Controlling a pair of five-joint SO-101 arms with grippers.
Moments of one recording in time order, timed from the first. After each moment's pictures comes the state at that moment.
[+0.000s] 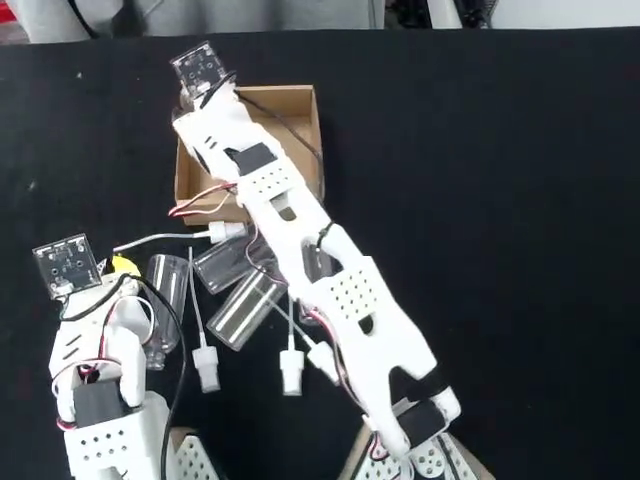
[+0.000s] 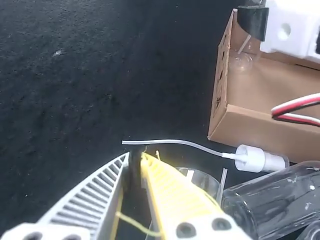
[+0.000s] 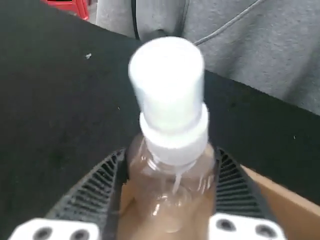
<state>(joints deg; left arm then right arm) -19.1 -103.8 91.6 48.5 3.3 -32.1 68.1 -61.1 29.0 2.1</state>
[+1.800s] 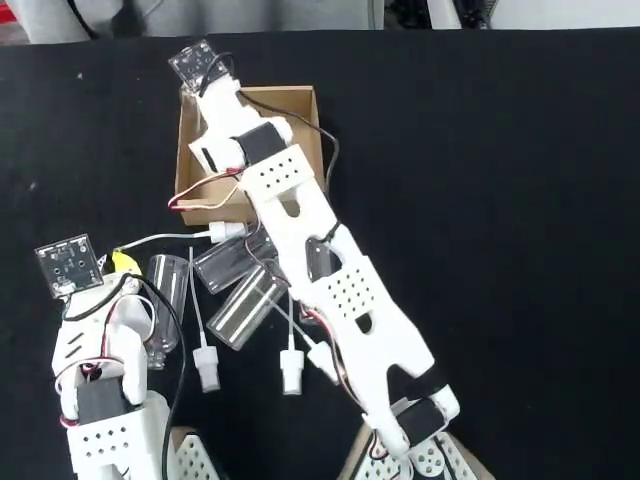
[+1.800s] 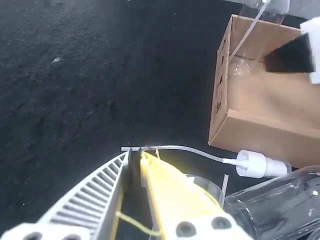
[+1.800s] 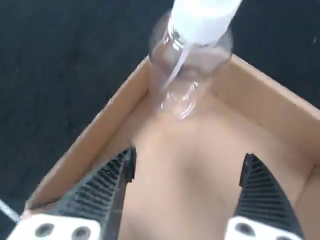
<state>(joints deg) -19.1 -103.8 93.8 44.3 3.1 -32.0 70.4 -88.4 76.9 3.7</state>
